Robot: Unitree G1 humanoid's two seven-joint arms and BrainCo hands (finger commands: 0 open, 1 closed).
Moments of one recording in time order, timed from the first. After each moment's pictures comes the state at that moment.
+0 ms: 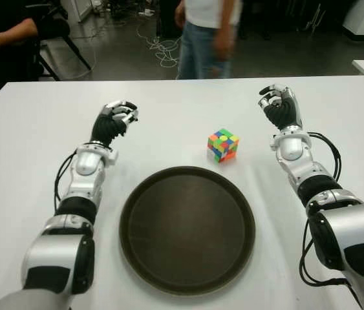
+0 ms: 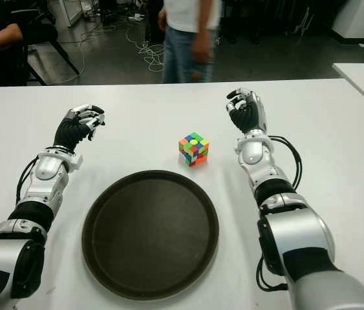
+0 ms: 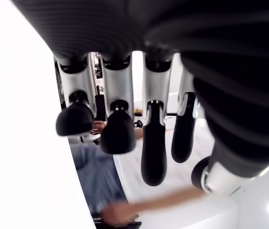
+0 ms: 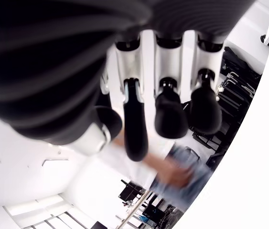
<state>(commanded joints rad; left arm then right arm) -0.70 0.16 0.12 1.07 0.00 -0.48 -0.15 -0.87 -0.19 0.07 1.27 -0.30 -0.43 -0.40</state>
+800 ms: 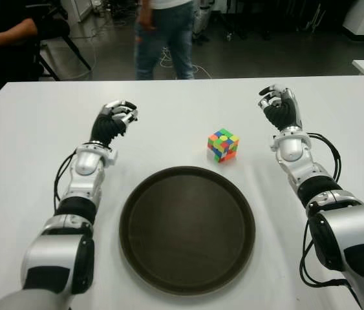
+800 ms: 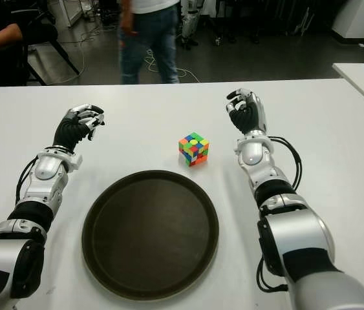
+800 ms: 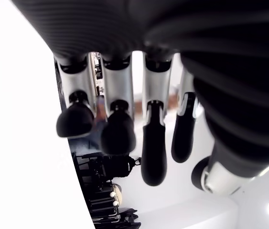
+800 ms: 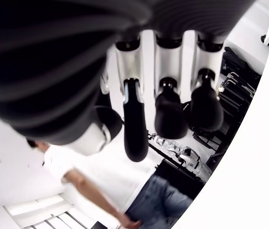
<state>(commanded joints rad) -0.69 0.16 0.12 1.05 -0.01 -0.48 -0.17 -0.87 -0.19 0.08 1.27 -0.30 -0.45 -0.39</state>
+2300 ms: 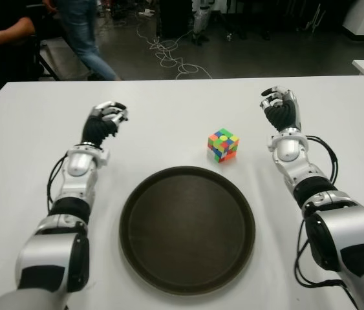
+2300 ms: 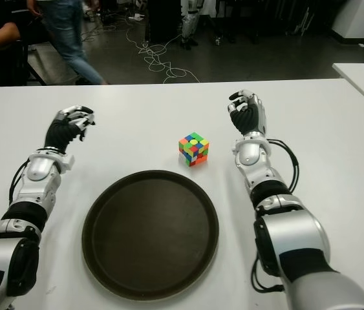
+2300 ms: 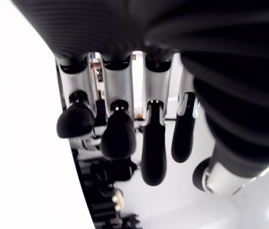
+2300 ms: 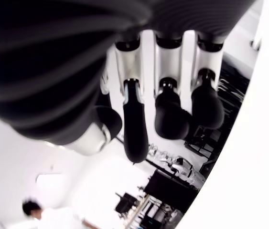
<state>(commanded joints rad) -0.74 0.19 0.19 1.10 -0.06 -0.45 -0.14 -0.90 -0.14 -0.02 1.26 -0.20 -0.37 -0.42</state>
